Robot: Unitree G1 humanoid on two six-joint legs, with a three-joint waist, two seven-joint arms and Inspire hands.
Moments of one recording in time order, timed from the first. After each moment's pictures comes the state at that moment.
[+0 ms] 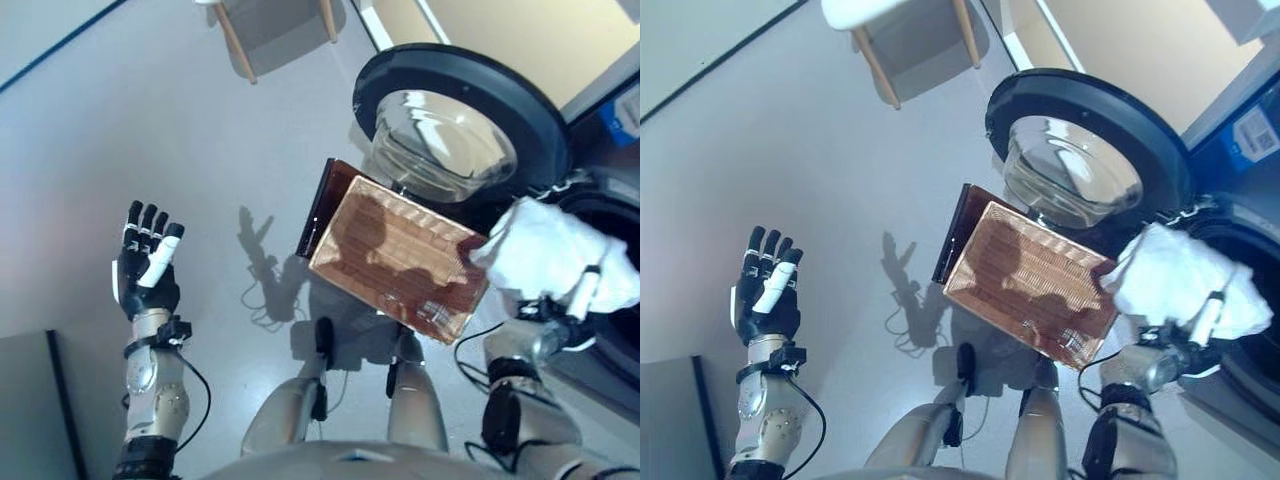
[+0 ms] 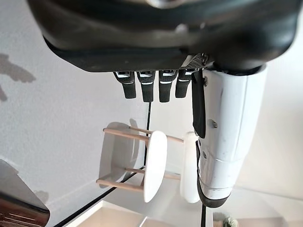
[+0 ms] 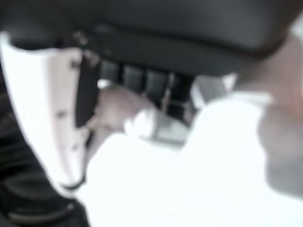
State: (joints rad) left arm 0.14 0.22 0.06 0.16 -0.76 -0.45 0.02; right arm -0.44 -0.36 -0.52 0.97 1.16 -0.57 -0.33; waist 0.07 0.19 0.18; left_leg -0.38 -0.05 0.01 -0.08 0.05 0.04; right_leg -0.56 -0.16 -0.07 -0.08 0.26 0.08
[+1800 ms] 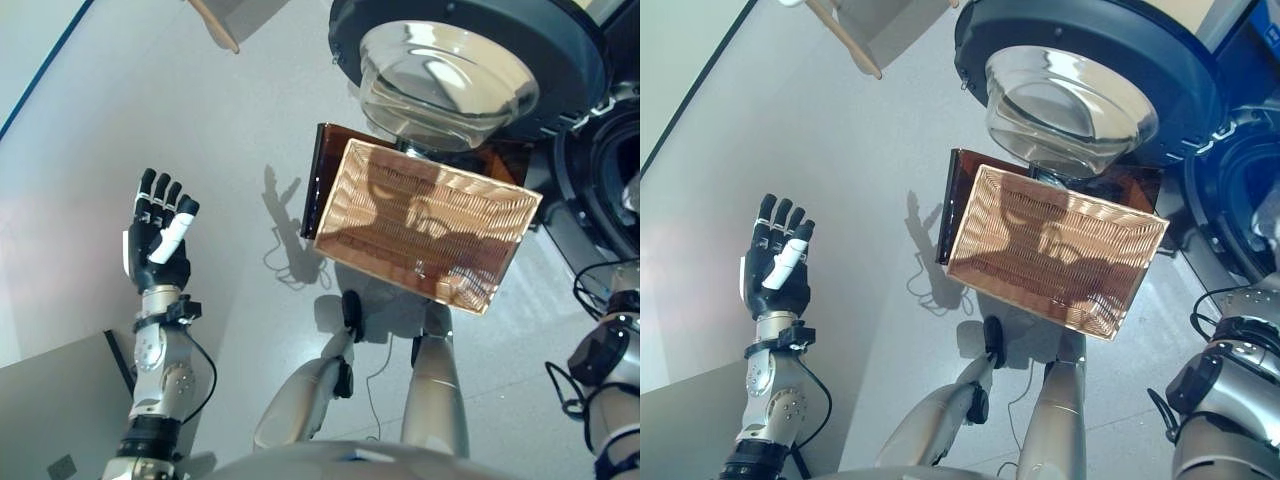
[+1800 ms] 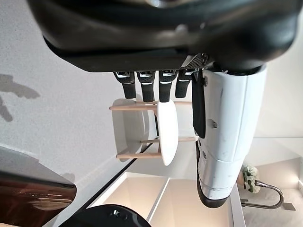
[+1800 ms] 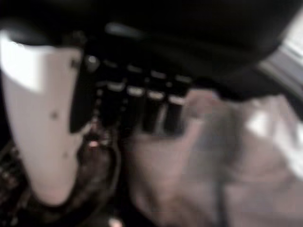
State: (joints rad) left arm 0.04 0.25 0.00 0.14 -0.76 -0.47 0.04; right arm -0.69 -0.75 -0.67 1.04 1.08 -0.58 -0.55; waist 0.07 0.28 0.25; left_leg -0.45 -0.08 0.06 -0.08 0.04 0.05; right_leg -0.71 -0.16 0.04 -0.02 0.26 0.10
